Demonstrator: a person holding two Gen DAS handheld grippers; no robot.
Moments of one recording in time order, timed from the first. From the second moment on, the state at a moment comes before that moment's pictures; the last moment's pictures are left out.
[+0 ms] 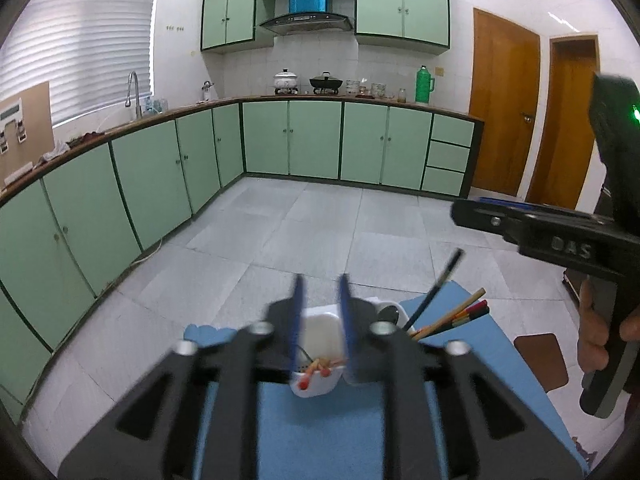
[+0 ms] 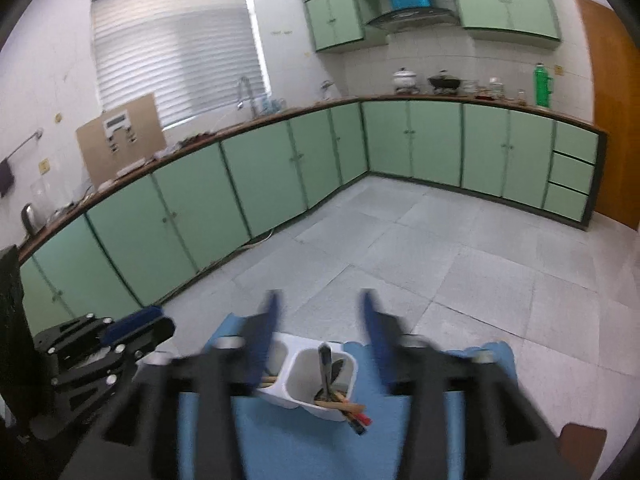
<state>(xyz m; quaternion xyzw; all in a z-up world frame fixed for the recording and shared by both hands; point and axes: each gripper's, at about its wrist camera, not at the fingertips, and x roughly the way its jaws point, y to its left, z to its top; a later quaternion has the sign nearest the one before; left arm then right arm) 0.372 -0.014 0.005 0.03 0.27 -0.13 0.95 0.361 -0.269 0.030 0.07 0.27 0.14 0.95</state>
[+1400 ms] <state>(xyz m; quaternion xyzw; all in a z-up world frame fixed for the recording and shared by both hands) 0.134 -0.005 0.013 0.00 0.22 -0.10 0.97 0.098 -0.283 0.012 0.06 0.25 0.11 0.96</state>
